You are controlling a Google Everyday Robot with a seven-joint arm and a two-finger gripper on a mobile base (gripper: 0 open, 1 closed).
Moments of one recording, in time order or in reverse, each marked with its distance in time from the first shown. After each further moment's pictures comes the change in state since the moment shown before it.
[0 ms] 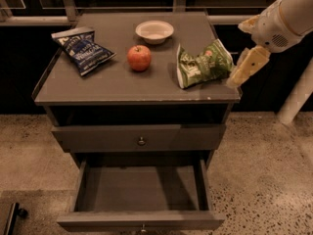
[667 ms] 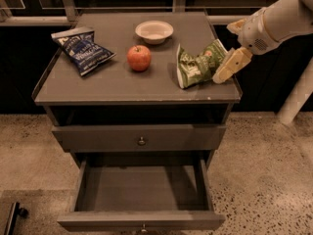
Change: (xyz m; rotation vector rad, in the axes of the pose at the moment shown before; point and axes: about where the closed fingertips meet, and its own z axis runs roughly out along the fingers) arm -0.006 -0.035 0.044 0.032 -0.113 0.021
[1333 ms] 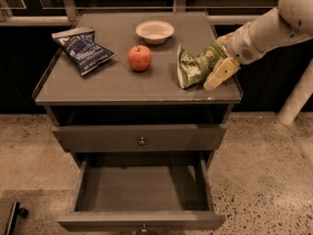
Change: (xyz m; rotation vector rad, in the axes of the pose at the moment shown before) arm 0.012 0.005 0.048 -0.073 -0.014 0.048
